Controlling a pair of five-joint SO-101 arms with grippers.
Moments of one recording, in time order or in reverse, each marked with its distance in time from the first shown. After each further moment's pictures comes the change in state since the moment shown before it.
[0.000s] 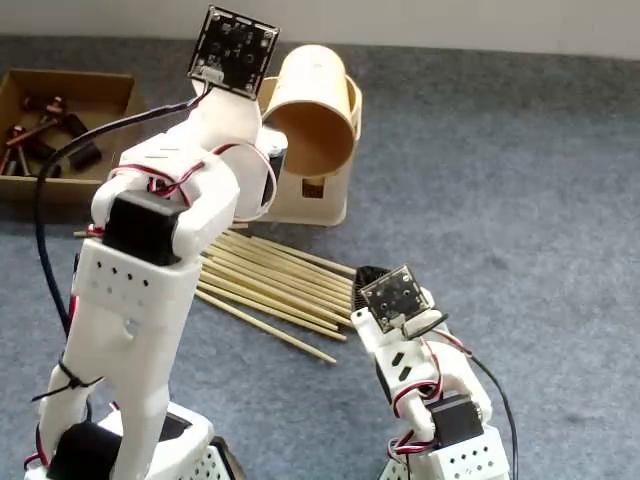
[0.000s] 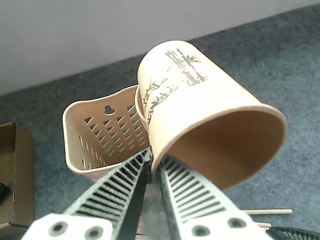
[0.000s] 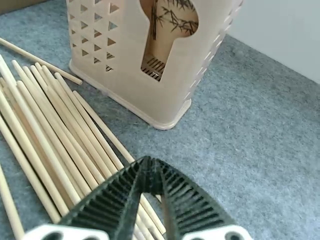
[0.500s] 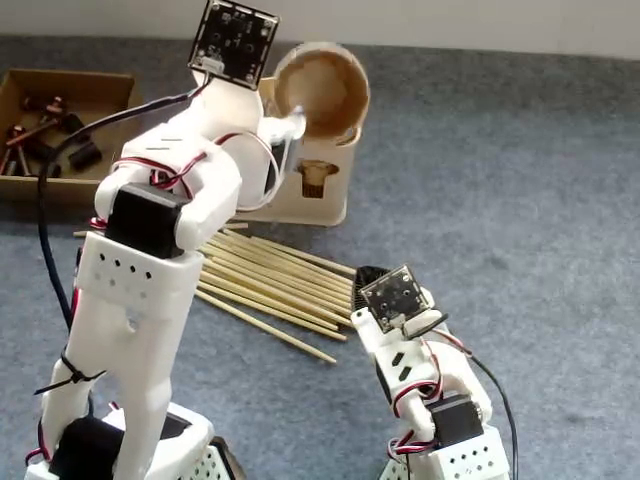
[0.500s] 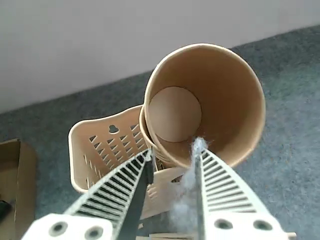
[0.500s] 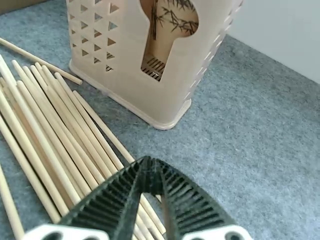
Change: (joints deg) left arm -0.5 1.2 -1.3 -4.3 0.0; right arm 0.0 0.0 0.0 0.0 0.0
